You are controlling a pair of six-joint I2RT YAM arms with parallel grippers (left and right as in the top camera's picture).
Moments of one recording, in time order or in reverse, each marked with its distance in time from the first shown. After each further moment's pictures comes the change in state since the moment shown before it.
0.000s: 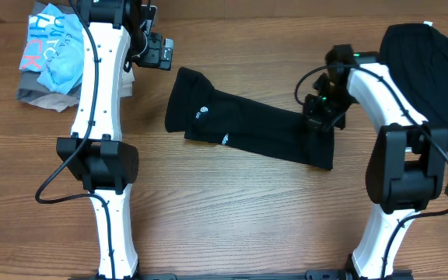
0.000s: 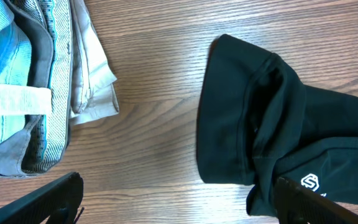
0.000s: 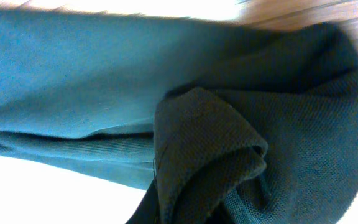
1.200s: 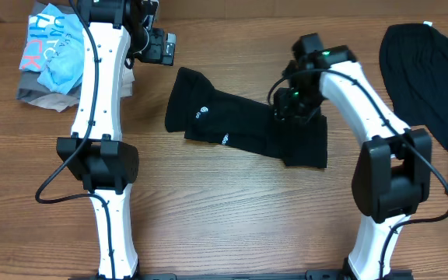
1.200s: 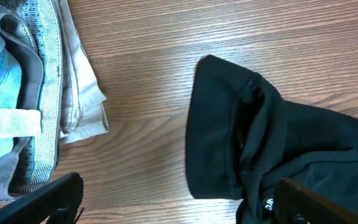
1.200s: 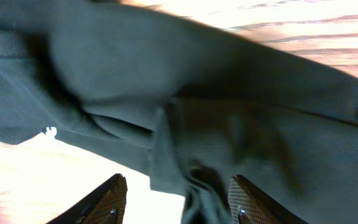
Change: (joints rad) left arm 0.000 0.000 0.000 0.056 0.045 0.000; right arm 0.175 -0.041 0.067 0.056 0.046 -0.033
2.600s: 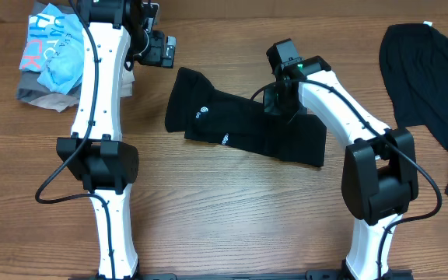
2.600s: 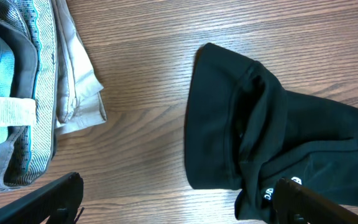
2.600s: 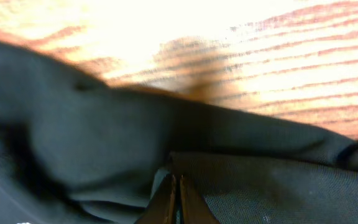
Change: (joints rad) left arm 0.000 0.000 0.000 -0.034 0.004 0.000; right arm 0.098 0.012 -0.050 0.222 0.256 0.192
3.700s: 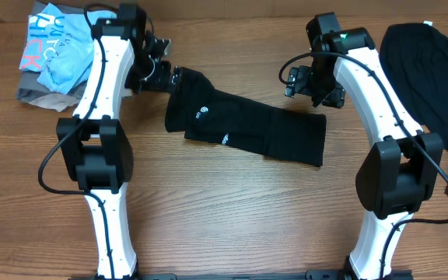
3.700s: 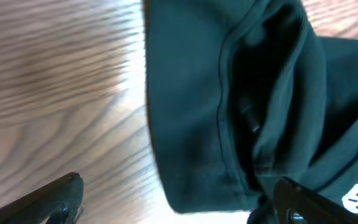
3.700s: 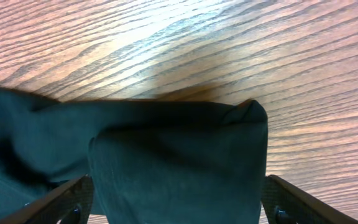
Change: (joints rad) left arm 0.055 0.000 -0.459 0.257 0.235 0.180; right arm -0.157 0.006 0.230 -0.314 -0.018 0.013
